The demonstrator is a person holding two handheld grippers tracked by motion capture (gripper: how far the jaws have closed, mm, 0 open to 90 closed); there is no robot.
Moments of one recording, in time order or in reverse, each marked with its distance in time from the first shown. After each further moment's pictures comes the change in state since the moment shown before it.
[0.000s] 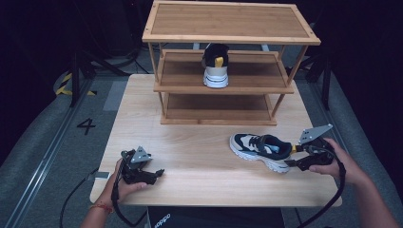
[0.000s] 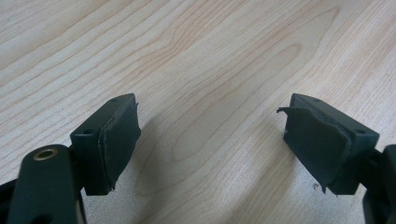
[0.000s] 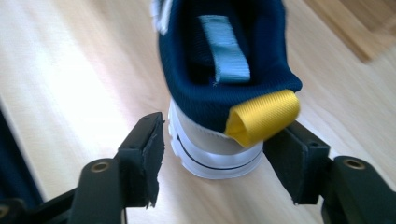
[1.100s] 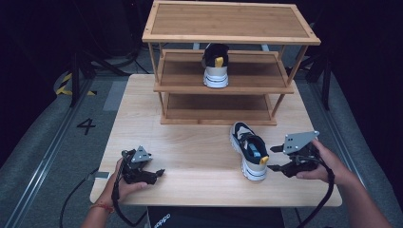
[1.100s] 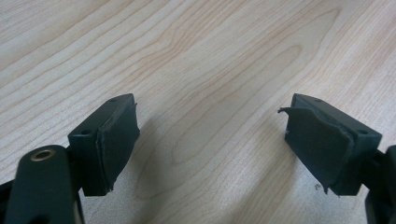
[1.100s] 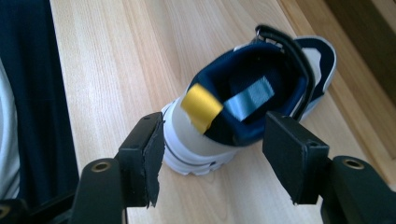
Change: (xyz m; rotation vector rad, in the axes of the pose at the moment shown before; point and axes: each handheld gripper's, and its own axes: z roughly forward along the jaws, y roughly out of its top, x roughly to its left) left arm 0.001 0.001 0.000 0.009 0.000 0.011; right arm 0.052 0.050 -0.007 -0.101 0.028 -0.270
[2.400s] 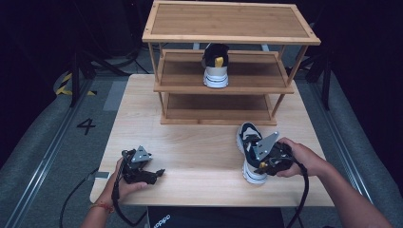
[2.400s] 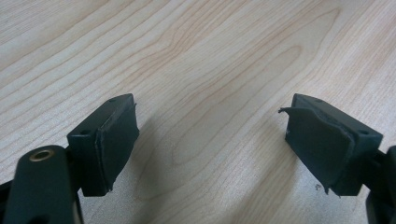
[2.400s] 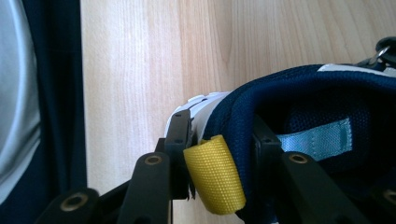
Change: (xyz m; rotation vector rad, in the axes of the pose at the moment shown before) left arm 0.000 0.000 0.001 -0.003 -0.002 -0.002; right arm 0.001 0.028 0.056 0.214 0.198 -0.173
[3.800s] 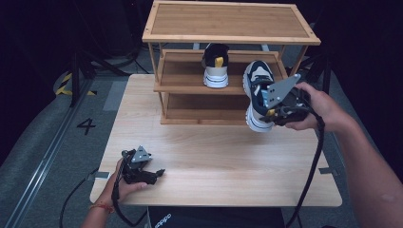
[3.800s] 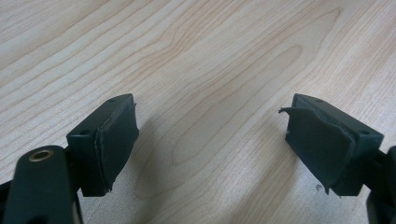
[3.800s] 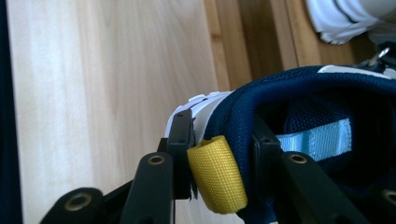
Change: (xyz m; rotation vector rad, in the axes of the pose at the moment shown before) left arm -0.001 0.000 0.000 0.002 0.005 -0.005; right arm -0.048 0.078 -0.139 -0.028 -0.307 -0.058
